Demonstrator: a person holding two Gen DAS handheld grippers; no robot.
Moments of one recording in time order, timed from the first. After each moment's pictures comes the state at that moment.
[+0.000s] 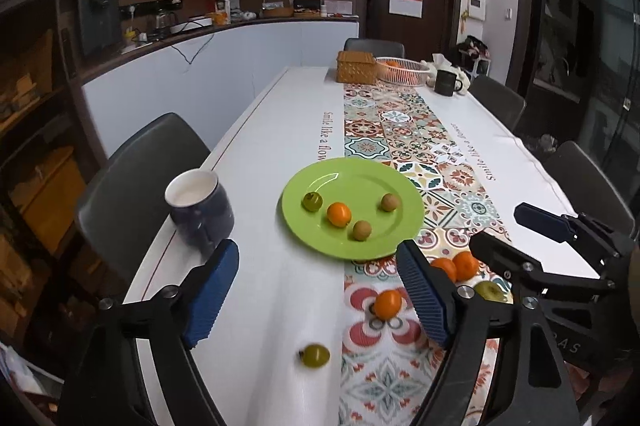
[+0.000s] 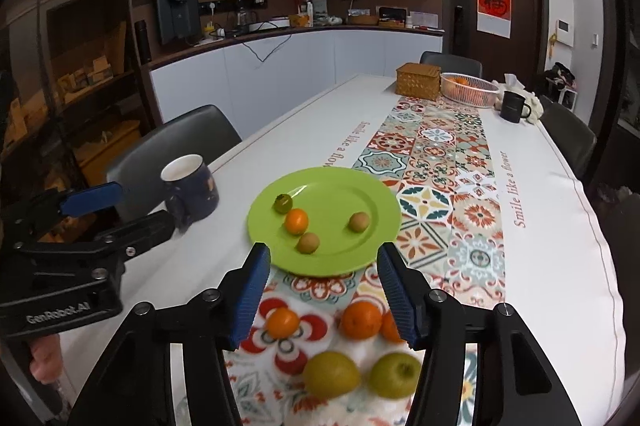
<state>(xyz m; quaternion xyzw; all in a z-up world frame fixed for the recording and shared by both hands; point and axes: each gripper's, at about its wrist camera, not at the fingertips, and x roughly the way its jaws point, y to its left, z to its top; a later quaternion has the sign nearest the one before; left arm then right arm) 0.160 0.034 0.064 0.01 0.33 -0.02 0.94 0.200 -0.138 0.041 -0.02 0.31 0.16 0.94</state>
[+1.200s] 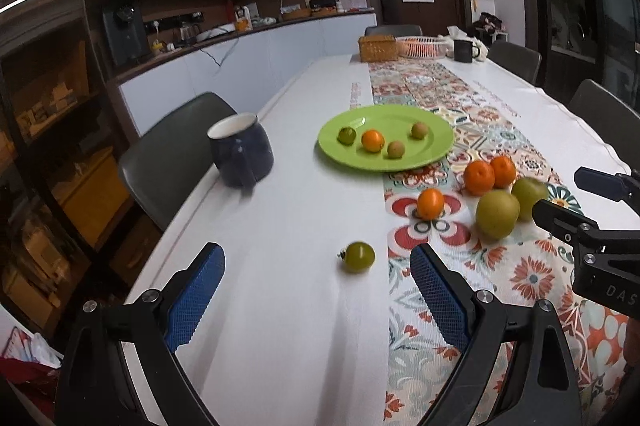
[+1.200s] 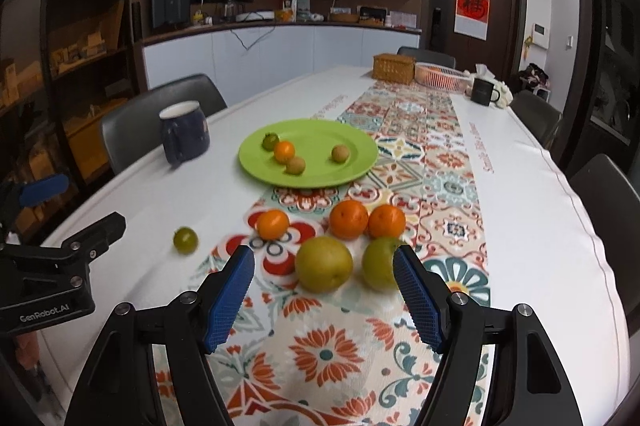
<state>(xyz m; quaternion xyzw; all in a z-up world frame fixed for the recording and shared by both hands) 0.084 0.031 -0.018 0.08 0.32 0.04 0.94 0.118 -0.148 -0.022 -0.05 0.32 0.12 0.94</state>
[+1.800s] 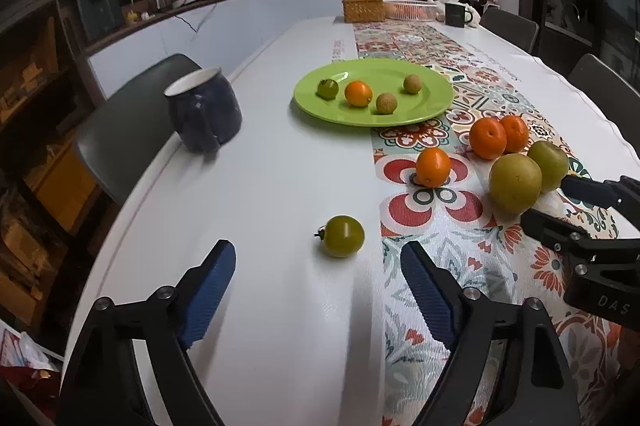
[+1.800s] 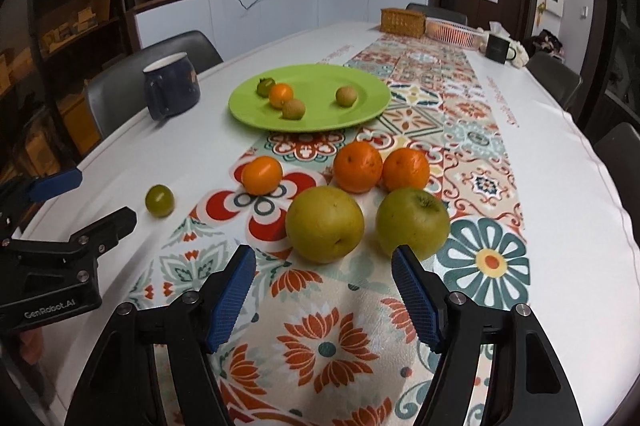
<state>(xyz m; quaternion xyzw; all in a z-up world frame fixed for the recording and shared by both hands) 0.124 0.030 -0.060 0.07 0.38 0.01 0.92 0.152 -0.146 -0.071 -0.04 0.39 0.13 0.91</state>
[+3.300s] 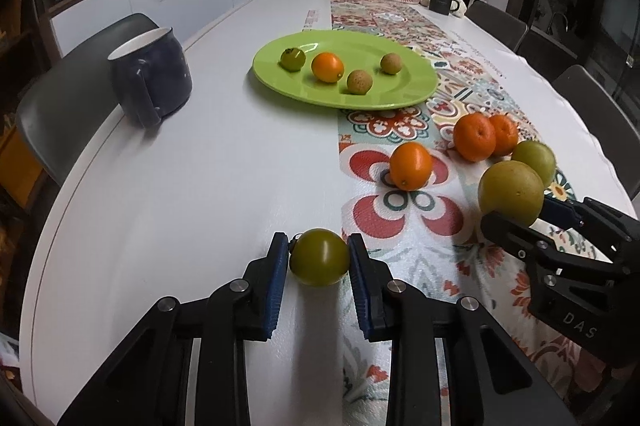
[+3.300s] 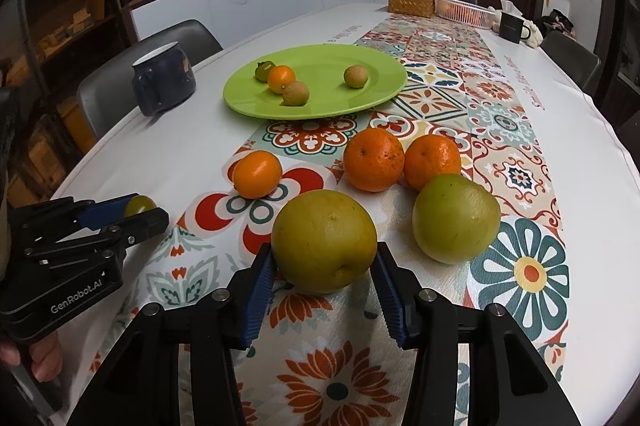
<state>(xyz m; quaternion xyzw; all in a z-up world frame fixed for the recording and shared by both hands) 0.158 0.026 -0.075 0.01 0.43 -0.05 0.90 0.178 -0.141 -0.086 -0.02 0.40 0.15 0.90</state>
